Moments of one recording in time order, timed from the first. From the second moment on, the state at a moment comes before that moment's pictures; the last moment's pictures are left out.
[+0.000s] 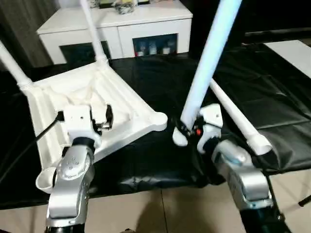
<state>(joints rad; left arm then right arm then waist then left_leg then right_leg) -0.14 0.06 0.12 -0.21 -0.04 0.31 -0.01 -0.24 -0.10 0.07 -0.02 0.15 0.38 0.38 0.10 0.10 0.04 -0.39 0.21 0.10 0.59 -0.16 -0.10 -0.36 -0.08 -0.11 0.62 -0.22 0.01</state>
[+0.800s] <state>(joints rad) -0.13 0.04 0.11 -0.11 -0.03 0.17 0.00 -0.30 -0.12 0.07 0.00 0.16 0.36 0.38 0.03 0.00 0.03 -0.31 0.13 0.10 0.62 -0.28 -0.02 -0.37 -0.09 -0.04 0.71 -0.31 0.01</state>
